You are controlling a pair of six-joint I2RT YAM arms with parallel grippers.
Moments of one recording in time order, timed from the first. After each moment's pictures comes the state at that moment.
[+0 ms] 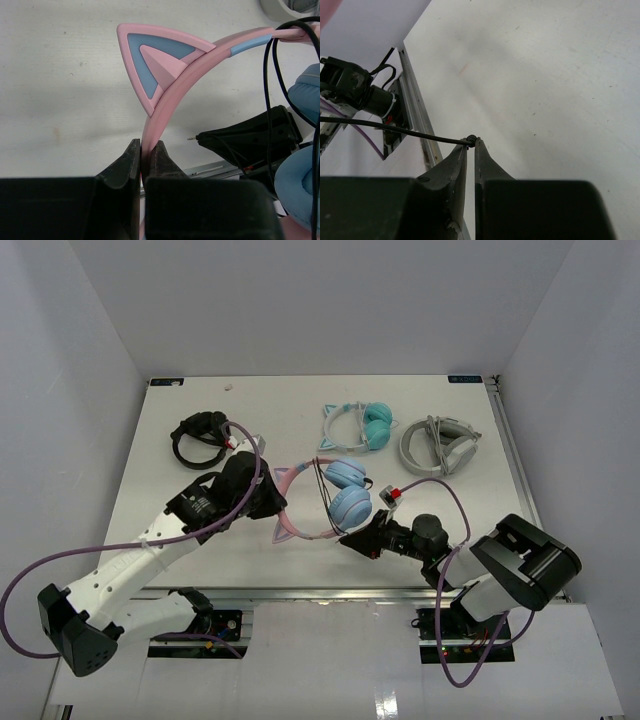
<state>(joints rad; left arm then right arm) -0.75 1.06 1.02 -0.72 -0.17 -0.79 0.70 1.48 0.10 1.25 -0.52 0.63</state>
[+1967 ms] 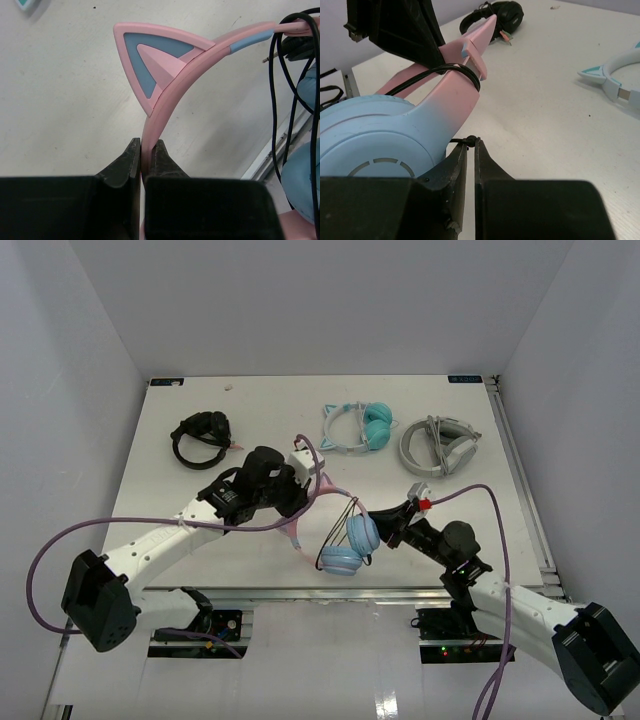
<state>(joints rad) -0.71 1.22 0.92 -0.35 0.21 0.06 0.64 0.82 0.06 0.87 -0.36 0.22</state>
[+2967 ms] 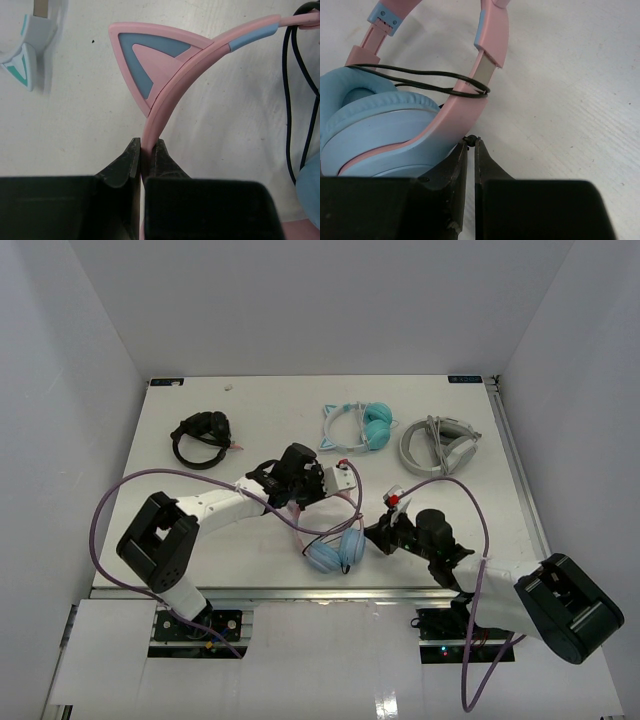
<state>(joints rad) -0.72 1.62 1.00 -0.16 0.18 0.65 0.64 1.14 0.11 0.69 -0.31 0.13</state>
